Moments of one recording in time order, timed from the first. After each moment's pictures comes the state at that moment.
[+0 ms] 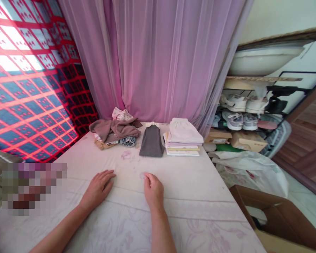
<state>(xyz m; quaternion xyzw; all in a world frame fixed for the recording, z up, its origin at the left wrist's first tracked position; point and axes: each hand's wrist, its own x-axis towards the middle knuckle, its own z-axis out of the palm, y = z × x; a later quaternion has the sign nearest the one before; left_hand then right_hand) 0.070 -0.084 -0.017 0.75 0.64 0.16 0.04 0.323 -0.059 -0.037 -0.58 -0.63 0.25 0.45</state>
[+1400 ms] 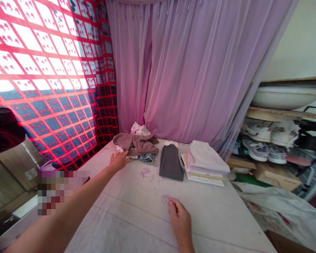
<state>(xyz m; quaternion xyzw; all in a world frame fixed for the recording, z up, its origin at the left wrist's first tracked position) -0.001 0.063 0.047 0.65 0.75 0.09 0.00 0.330 -0.056 -0.042 -0.62 -0.56 0.32 0.44</state>
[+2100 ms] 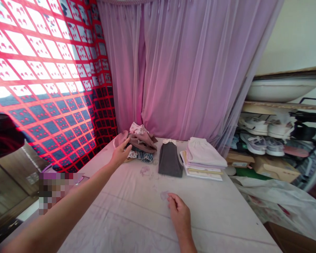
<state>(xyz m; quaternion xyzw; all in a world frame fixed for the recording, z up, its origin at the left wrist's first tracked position) 0.041 0.047 0.107 0.62 0.64 0.45 0.04 0.327 -0.057 -0.035 -0.61 -0.54 0.34 0.48</state>
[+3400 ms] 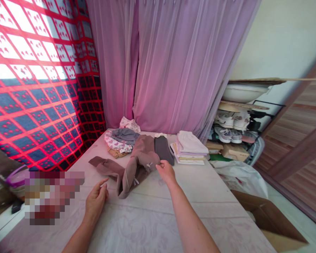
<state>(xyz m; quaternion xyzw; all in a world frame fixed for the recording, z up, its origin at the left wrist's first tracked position) -0.002 -0.103 -0.015 0.43 0.66 0.56 0.26 0.280 0.009 0.033 -0.64 -0.58 0.27 0.43</state>
